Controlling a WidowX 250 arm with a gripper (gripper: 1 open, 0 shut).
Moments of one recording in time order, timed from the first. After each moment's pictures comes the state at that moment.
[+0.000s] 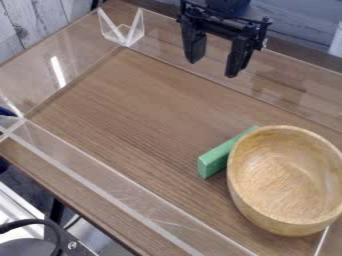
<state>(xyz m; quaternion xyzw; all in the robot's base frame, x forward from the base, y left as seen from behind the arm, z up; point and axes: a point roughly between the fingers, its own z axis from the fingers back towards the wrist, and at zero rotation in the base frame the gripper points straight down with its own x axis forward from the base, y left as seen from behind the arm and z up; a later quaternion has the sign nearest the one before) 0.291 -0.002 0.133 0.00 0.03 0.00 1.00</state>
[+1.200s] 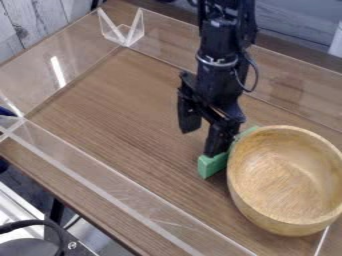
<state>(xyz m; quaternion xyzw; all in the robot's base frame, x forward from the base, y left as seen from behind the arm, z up) 0.249 -0.028 0.056 -0.01 0.06 -0.20 0.98</state>
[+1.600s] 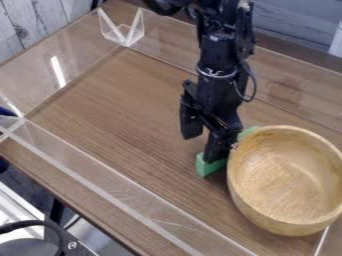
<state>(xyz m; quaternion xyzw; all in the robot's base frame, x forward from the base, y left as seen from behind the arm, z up) 0.254 -0.030 0.043 -0.01 0.04 -0.23 0.97</state>
